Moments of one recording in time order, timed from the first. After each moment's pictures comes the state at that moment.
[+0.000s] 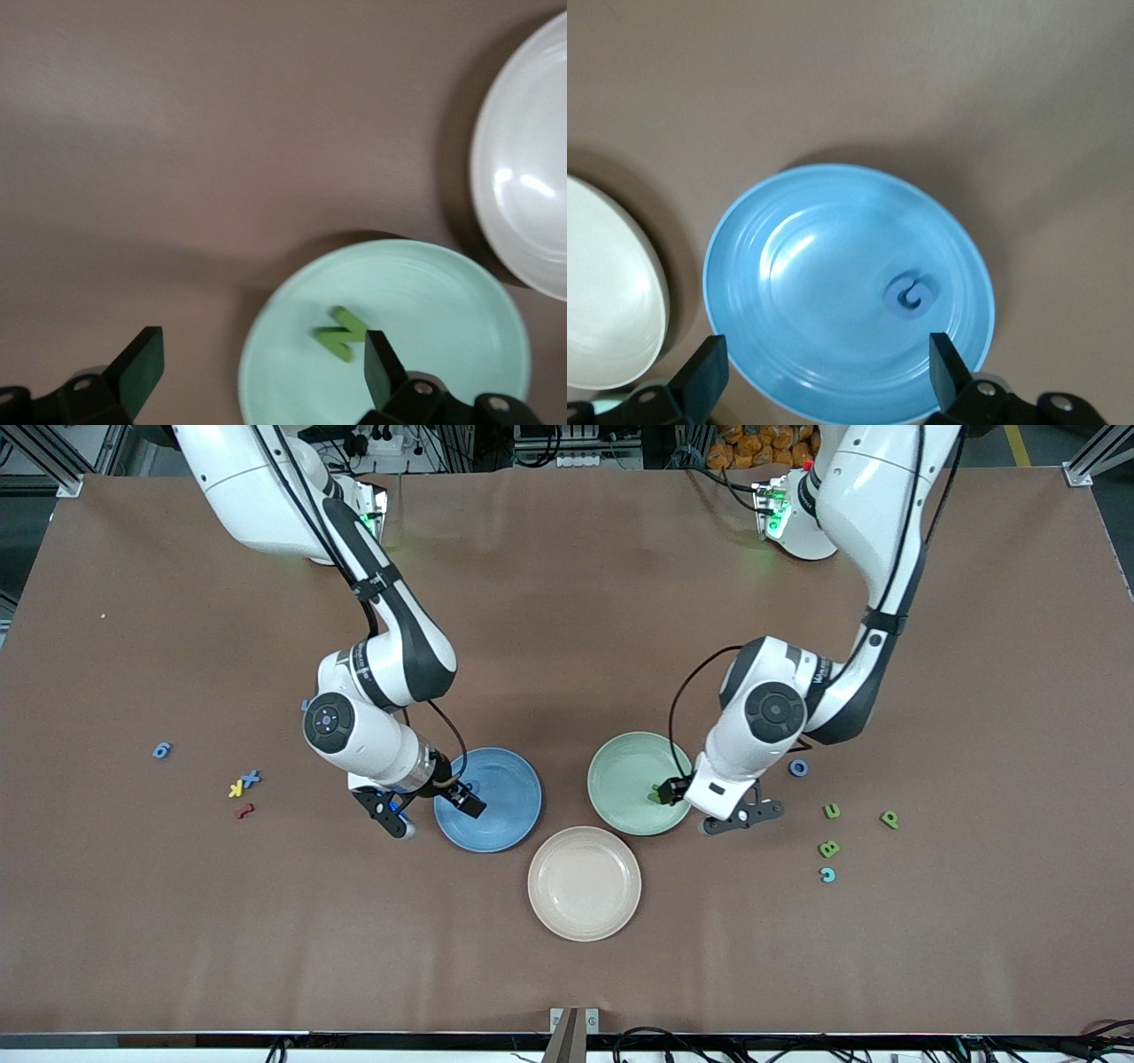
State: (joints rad) left arm -0.41 0.58 -0.06 -1.70 -0.03 2.33 -0.68; right arm 0.46 0.59 -0.02 -1.69 0.35 2.36 0.91
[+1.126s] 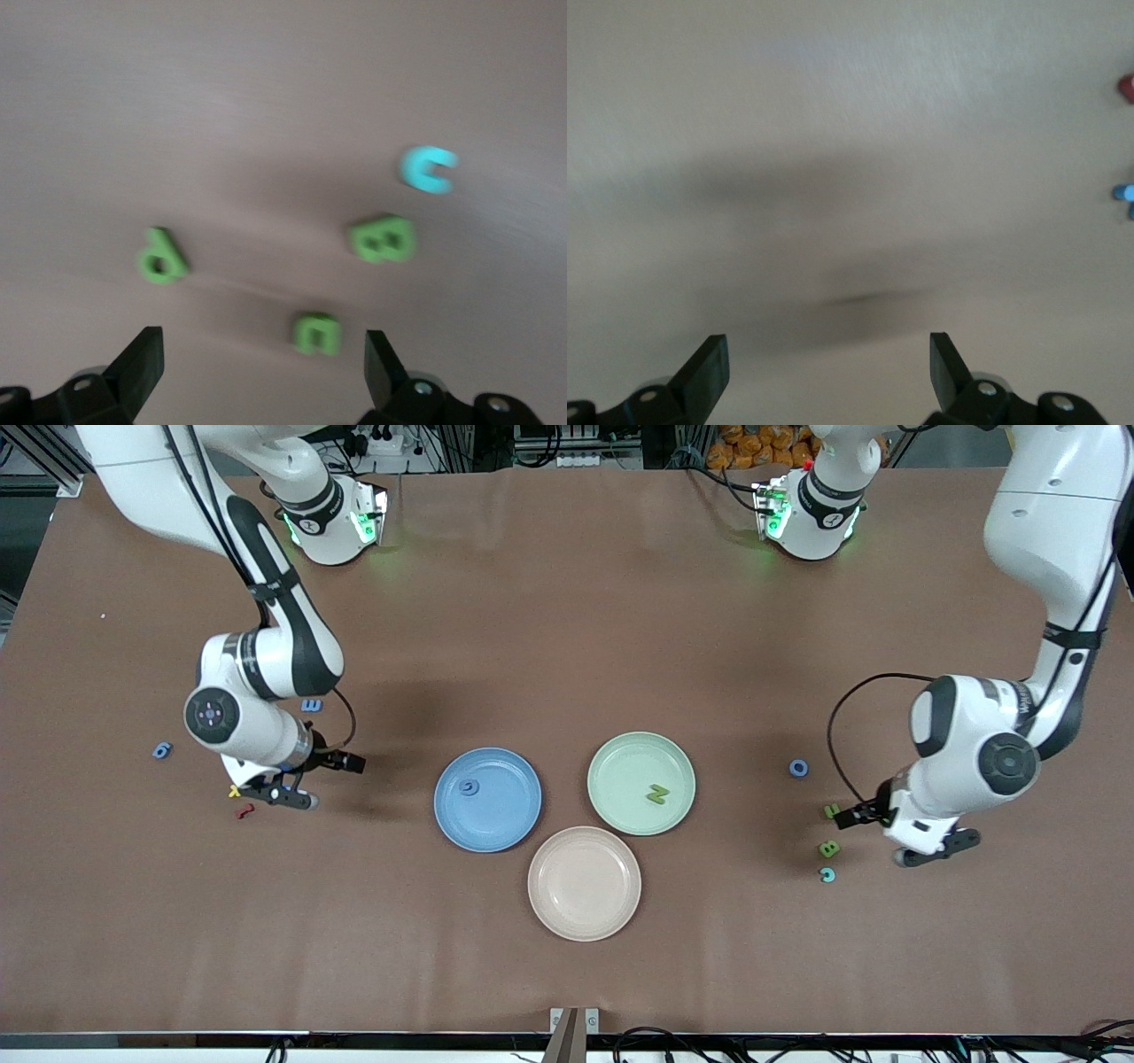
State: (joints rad) left arm 0.22 0.59 -0.27 -1.77 0.20 2.30 -0.46; right arm 0.21 0.38 -0.06 -2.11 0.08 2.37 0.31
